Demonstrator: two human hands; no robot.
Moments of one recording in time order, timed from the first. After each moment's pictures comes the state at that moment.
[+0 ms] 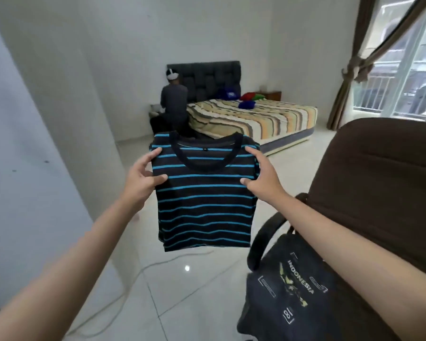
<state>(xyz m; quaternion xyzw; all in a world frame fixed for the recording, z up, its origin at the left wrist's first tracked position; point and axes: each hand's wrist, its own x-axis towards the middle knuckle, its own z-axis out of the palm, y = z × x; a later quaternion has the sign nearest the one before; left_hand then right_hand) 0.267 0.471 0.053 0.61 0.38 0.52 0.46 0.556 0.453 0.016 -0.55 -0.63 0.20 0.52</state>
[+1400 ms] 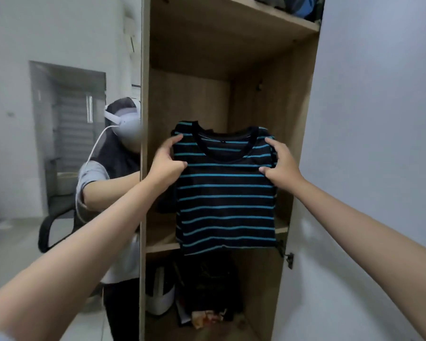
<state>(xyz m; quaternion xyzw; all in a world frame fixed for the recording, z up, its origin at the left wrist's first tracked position) -0.311 0.435 0.214 0.17 0.71 0.62 -0.28 -0.325 0.712 0.220 0.17 -0.84 0.38 0.34</state>
